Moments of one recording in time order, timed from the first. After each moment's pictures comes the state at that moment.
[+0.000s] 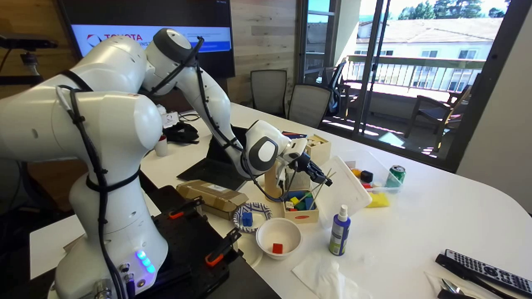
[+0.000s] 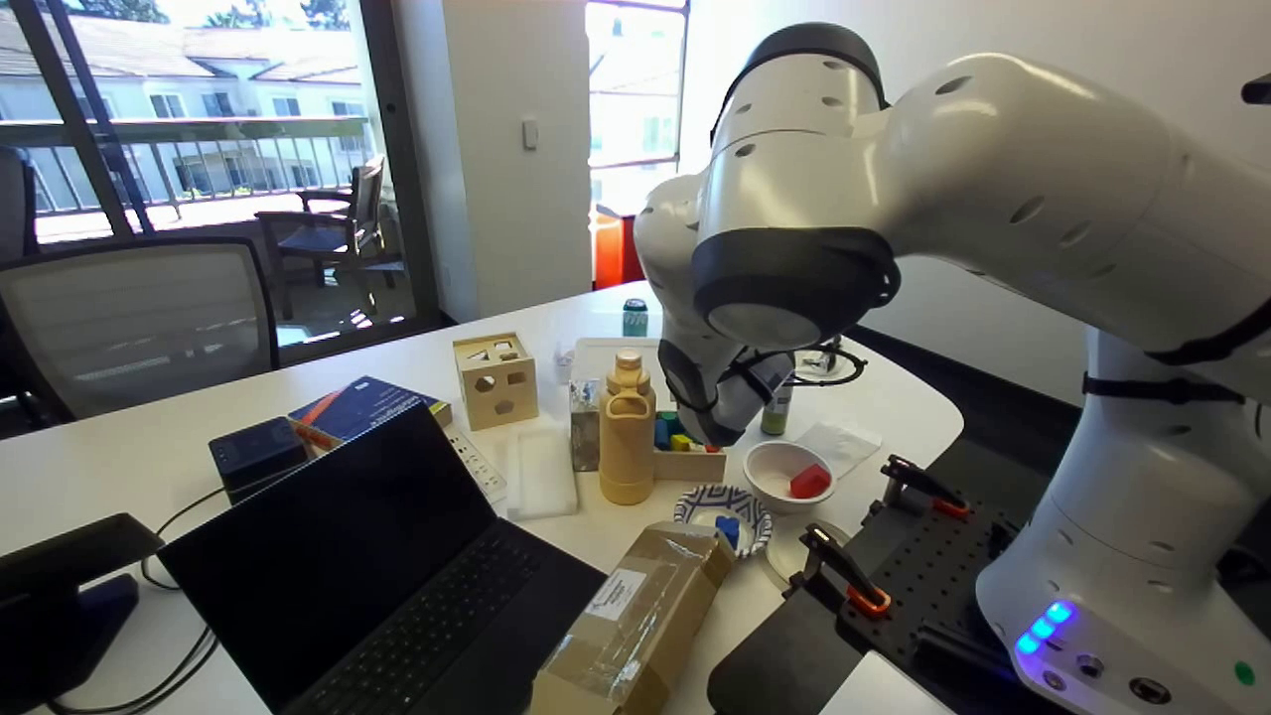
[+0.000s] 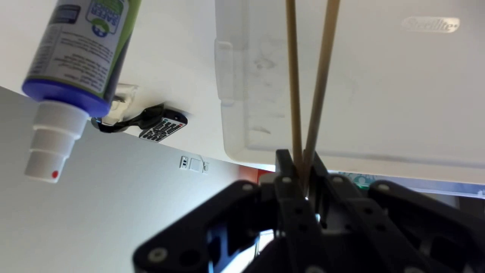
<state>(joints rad) 0.93 1.21 -0.85 -2.26 0.53 3.46 0.81</state>
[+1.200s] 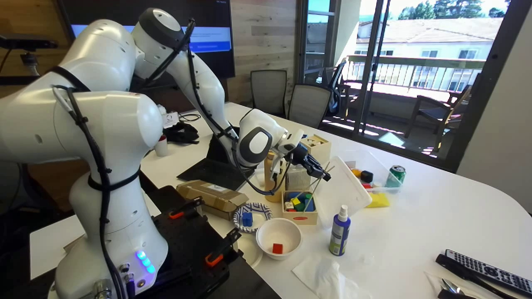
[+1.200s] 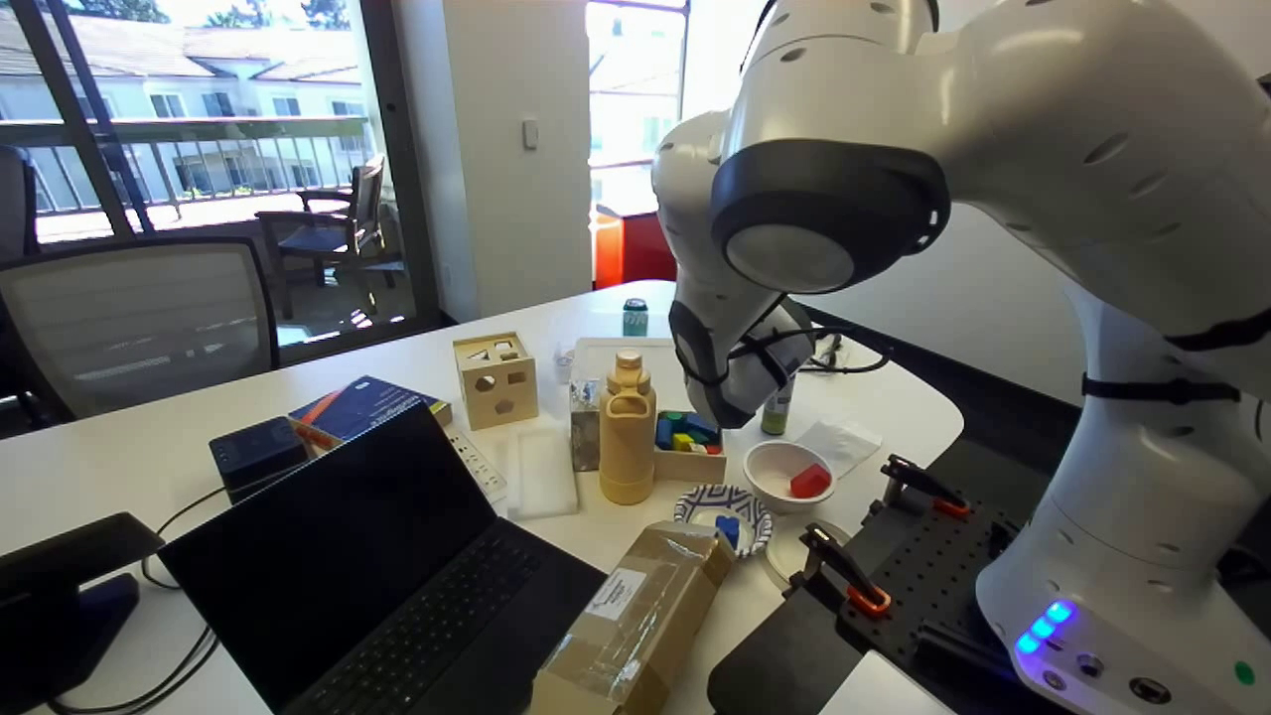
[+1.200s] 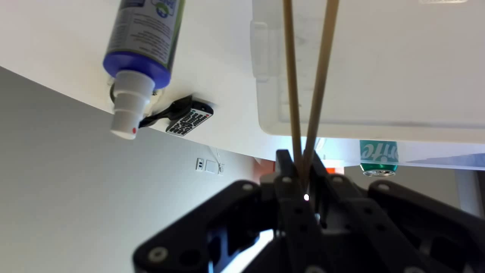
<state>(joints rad) 0.99 1.07 -0.89 -2.41 0.56 3.46 0.76</state>
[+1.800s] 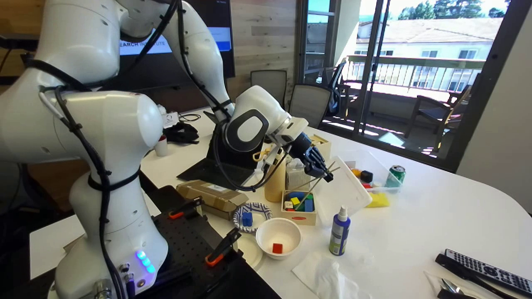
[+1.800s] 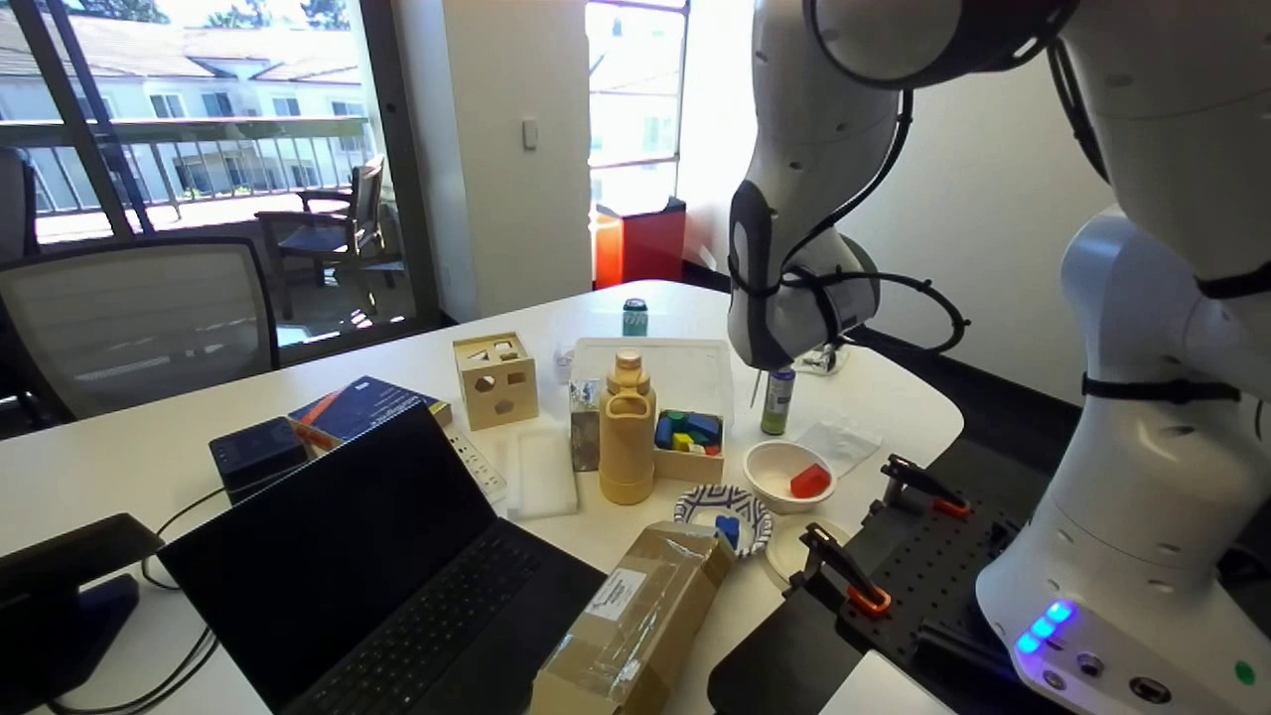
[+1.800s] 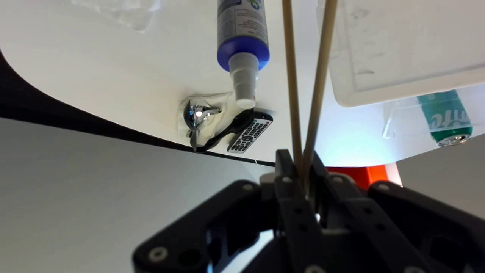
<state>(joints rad) 0.99 0.71 -1.02 -2.66 0.54 3.45 0.70</state>
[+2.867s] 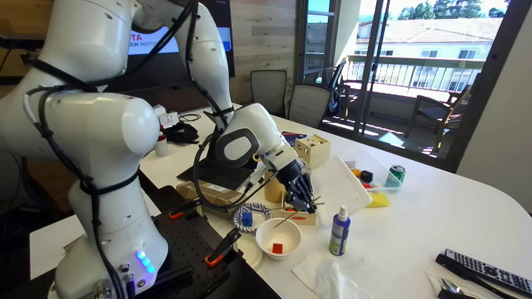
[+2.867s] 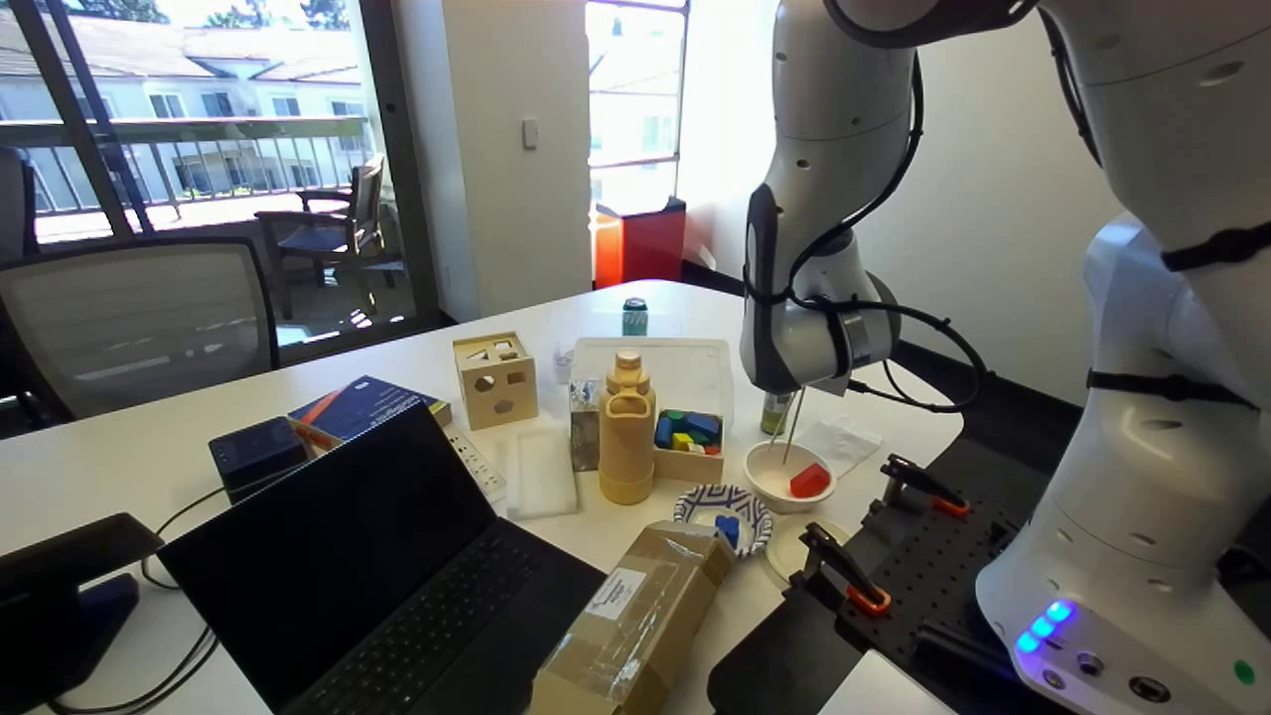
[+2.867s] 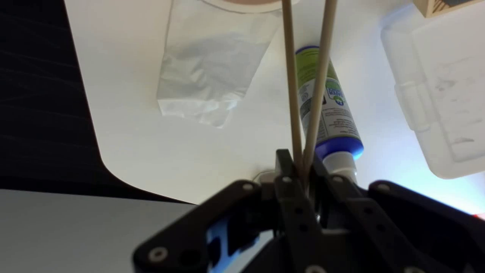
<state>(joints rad) 0.73 0.63 -0.75 -2.71 0.69 3.45 0.70</state>
